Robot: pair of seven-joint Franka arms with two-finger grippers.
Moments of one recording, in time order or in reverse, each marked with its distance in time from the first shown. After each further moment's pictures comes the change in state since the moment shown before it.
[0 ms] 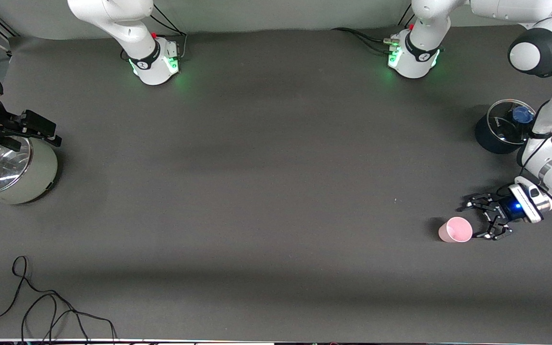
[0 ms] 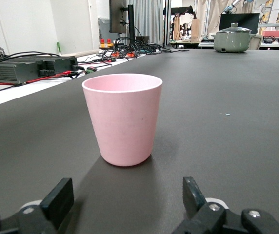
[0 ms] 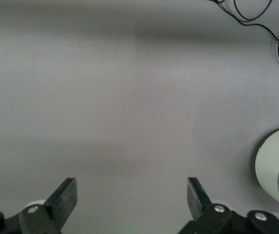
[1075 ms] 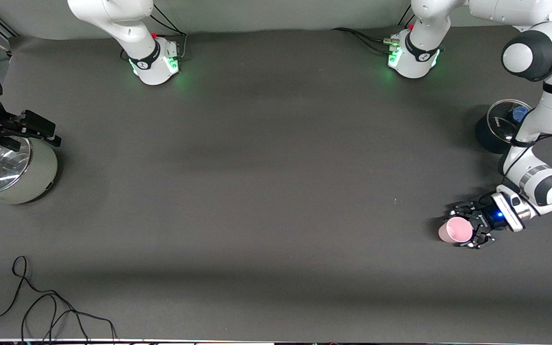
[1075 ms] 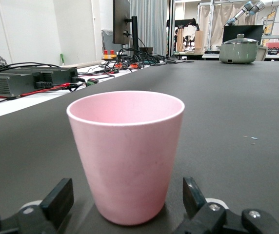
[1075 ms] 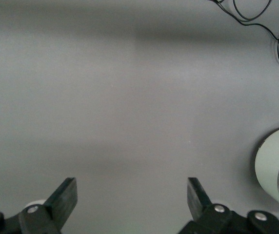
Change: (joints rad) left arm -0.042 0.022 -0.083 -0.001 -0.056 0.082 -0.001; right arm 0.000 0.000 -0.002 0.000 0.000 0.000 0.000
